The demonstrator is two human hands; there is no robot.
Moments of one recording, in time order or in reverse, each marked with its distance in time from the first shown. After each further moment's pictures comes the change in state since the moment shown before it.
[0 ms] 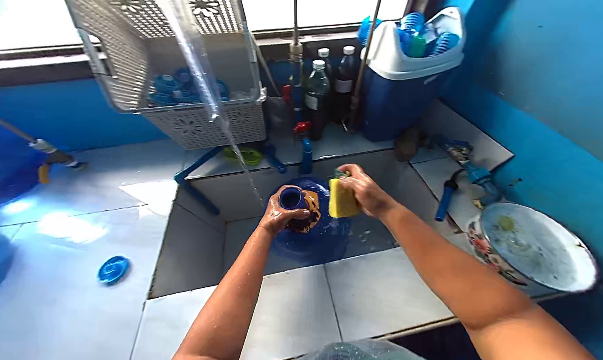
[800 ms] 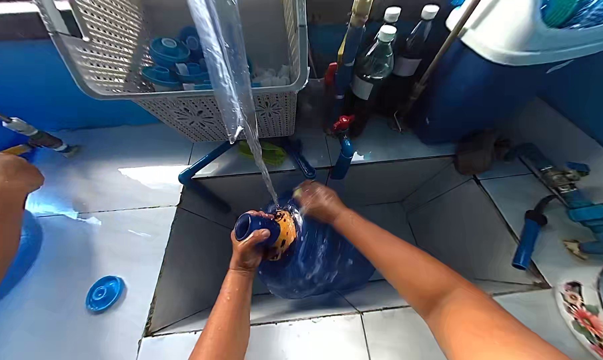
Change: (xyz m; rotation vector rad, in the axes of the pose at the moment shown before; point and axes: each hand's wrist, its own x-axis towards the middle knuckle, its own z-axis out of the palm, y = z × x) left_hand -0.009 -0.073 -0.111 -0.485 0.504 0.137; right_hand 0.131 0.073 0.120 -0.782 -0.397 -0.206
